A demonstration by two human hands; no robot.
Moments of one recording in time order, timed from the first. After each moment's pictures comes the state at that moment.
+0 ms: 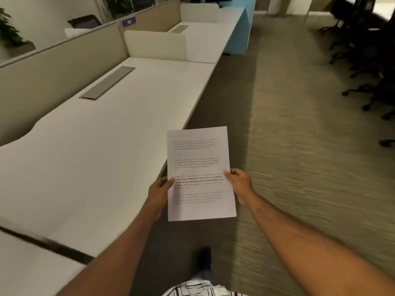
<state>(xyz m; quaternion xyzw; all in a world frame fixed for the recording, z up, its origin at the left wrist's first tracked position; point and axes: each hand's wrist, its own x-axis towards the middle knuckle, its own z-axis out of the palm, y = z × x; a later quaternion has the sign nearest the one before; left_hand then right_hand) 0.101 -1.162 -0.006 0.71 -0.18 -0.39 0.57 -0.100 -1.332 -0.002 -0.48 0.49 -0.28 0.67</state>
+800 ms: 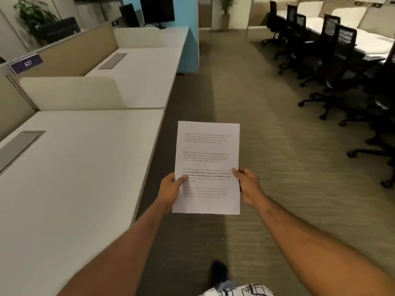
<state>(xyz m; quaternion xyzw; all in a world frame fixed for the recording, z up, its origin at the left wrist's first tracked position) 0.215 -1.733 0.017 0.67 -0.33 -0.45 0.49 -0.017 -1.826 0.019 -0.38 0.52 -0.42 0.64</state>
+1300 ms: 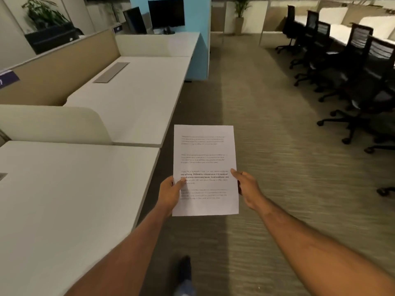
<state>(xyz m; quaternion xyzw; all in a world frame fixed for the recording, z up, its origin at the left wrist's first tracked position) 0.308 -2.040 0.022 0.69 -0.30 -0.41 0.52 0.079 -2.148 0.032 -0.43 0.51 -0.36 0.66</state>
